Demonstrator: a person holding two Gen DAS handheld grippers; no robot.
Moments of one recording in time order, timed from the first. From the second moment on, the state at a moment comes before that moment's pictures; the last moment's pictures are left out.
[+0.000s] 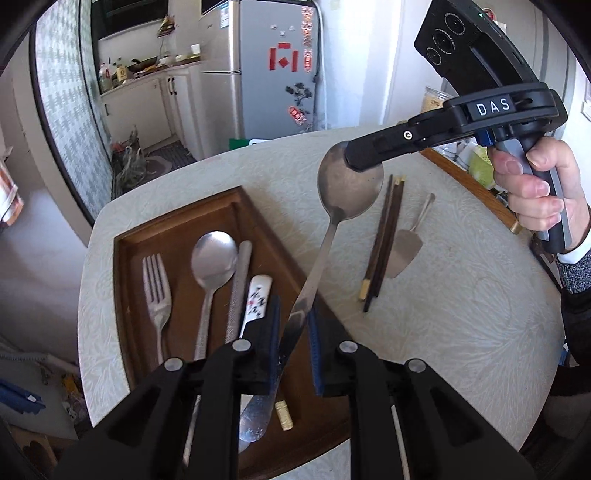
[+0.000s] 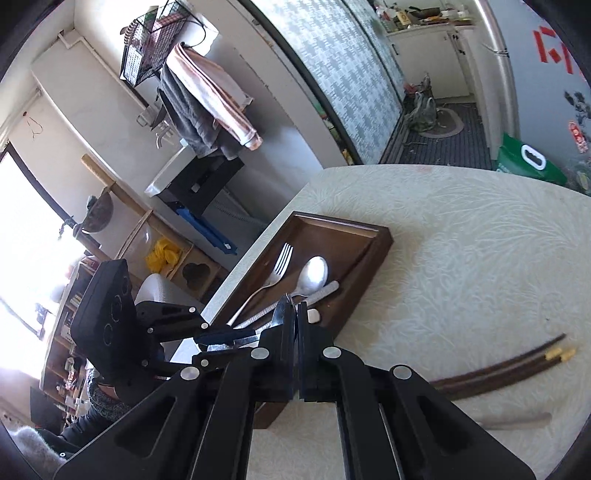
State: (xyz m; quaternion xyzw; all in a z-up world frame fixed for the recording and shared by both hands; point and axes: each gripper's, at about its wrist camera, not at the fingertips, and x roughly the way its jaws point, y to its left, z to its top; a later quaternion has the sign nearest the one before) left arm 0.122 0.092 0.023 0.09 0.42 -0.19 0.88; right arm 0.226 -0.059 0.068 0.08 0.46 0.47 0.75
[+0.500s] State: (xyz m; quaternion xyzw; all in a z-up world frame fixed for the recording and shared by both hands) left arm 0.124 0.142 -0.004 0.05 0.45 -0.15 0.88; right arm 0.265 0.040 0.026 0.04 0.52 0.49 0.70
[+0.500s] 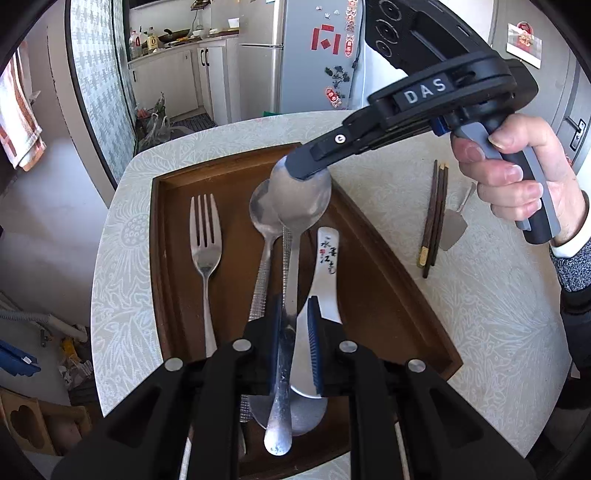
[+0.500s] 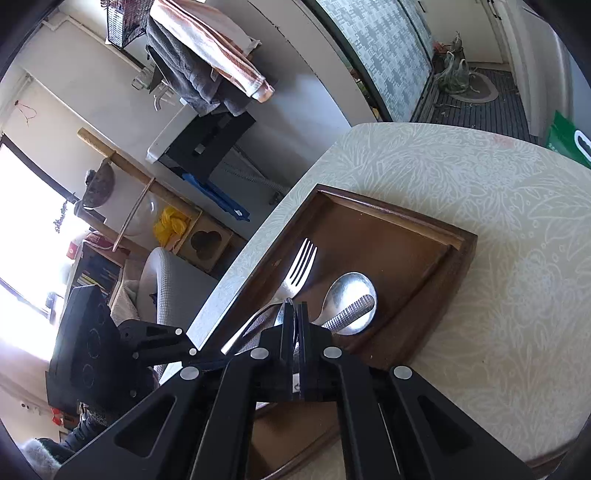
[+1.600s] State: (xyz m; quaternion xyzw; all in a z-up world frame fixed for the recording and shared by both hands) left arm 0.111 0.083 0.024 0.10 0.38 -0.18 0.90; right arm 0.244 -0.097 0.055 0.07 0.48 0.41 0.78
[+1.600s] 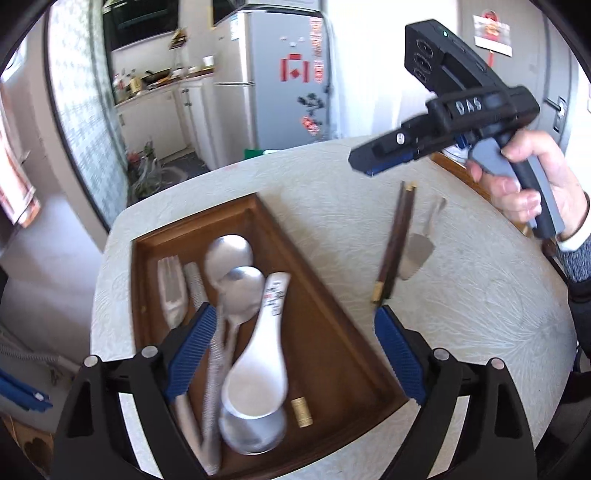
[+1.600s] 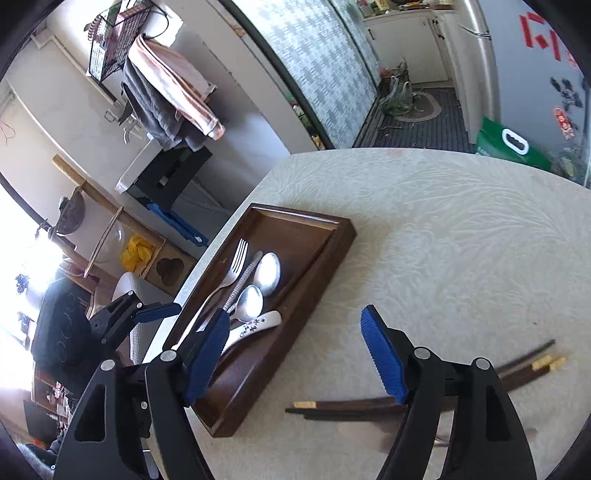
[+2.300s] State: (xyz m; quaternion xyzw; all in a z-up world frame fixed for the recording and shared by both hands) left arm 0.185 -0.030 -0.017 0.17 0.43 -0.24 0.85; right arm 0.249 -0.219 0.005 0.16 0.48 0.34 0.79
